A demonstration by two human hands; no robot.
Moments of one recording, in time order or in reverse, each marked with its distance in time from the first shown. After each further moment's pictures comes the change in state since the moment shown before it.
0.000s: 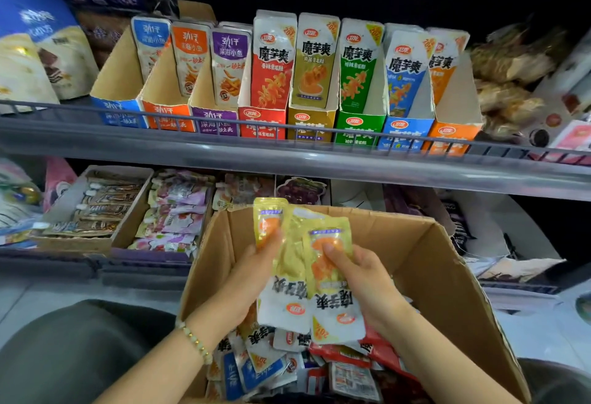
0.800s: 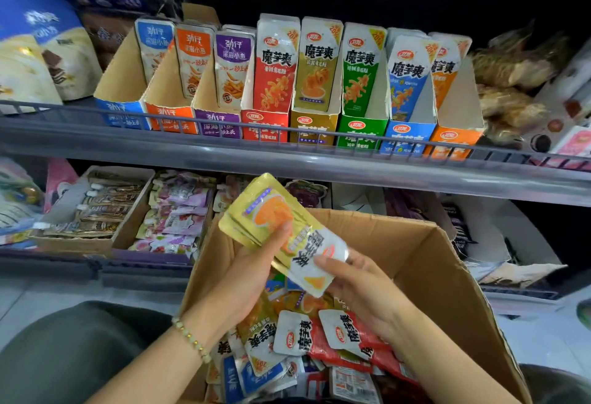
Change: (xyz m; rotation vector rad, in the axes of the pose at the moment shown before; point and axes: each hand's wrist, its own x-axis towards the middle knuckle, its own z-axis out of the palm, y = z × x) left_hand -0.009 0.016 -0.002 -0.344 -0.170 0.161; right_hand 0.001 -0.003 -0.001 0.291 -0.225 0.125
